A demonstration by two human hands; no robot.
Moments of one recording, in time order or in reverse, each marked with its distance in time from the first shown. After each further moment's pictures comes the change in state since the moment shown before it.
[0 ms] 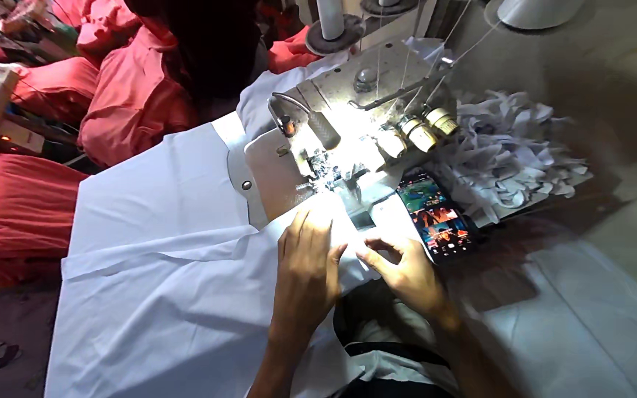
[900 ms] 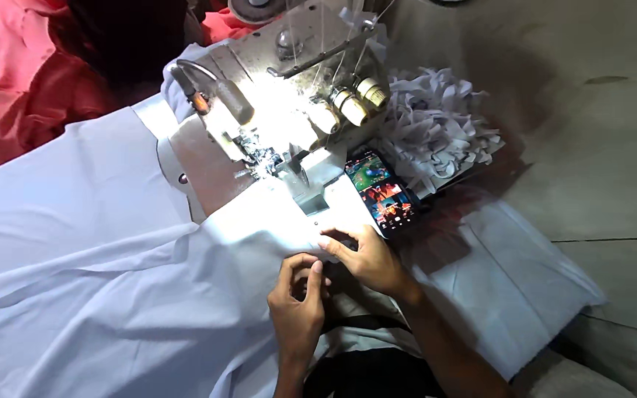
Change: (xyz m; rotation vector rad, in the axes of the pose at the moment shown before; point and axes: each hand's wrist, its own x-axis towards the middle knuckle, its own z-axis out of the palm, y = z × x) left_hand -0.067 0.058 0.042 -0.928 0.060 -0.584; right_hand -0.011 0.001 -0.017 -0.011 -0.102 0.071
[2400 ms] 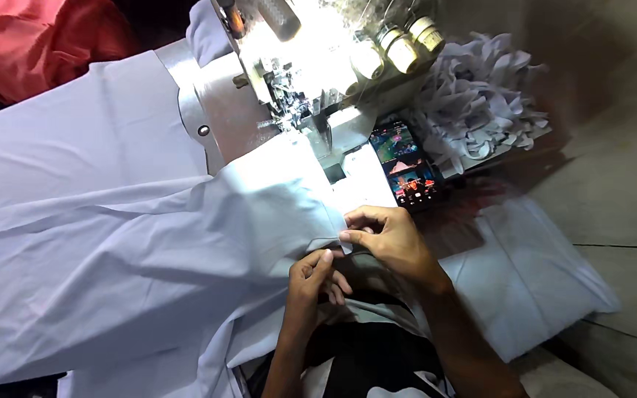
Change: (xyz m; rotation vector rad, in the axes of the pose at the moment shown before) left_hand -0.038 -0.022 -0.018 -0.546 -0.309 -0.474; right_hand -0.026 0.000 -0.011 -0.082 -0.048 0.182
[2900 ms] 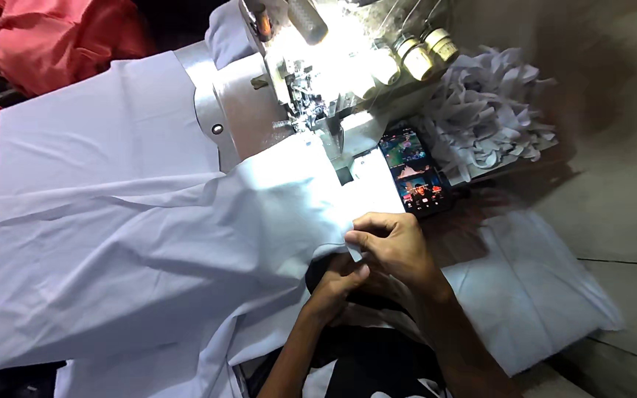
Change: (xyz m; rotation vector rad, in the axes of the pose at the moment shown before) left_hand 0.021 -0.044 0.008 -0.284 -0.266 -0.054; right_hand -0.004 -0.005 0.009 0.116 0.040 -0.073
